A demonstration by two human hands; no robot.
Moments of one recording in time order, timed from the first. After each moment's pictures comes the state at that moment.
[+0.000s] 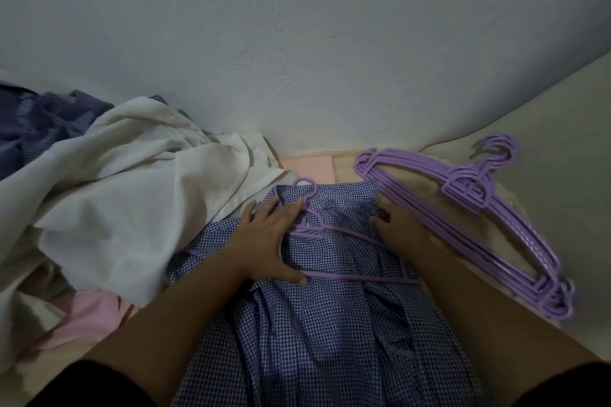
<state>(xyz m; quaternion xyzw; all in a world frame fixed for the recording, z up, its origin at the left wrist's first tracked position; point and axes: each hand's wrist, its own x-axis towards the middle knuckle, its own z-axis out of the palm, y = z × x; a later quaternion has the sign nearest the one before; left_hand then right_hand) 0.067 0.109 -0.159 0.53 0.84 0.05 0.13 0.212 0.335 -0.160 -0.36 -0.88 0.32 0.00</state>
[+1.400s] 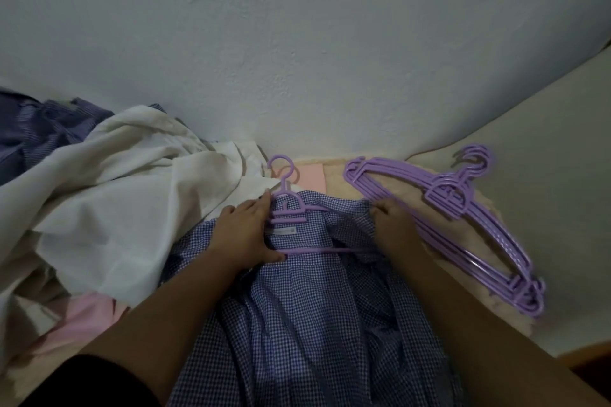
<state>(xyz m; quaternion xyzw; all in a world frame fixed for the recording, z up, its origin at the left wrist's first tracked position) 0.061 0.110 -0.139 0.44 0.89 0.05 0.06 0.221 0.298 -0.107 -0.42 -0.80 0.41 0.15</state>
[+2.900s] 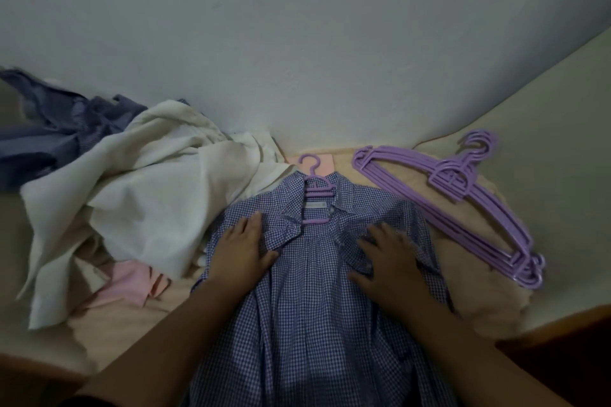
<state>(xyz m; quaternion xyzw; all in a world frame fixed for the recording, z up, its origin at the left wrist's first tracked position) 0.120 0.051 -0.151 0.34 0.93 0.11 0.07 0.296 0.256 -0.169 -0.21 -0.97 0.13 0.03</state>
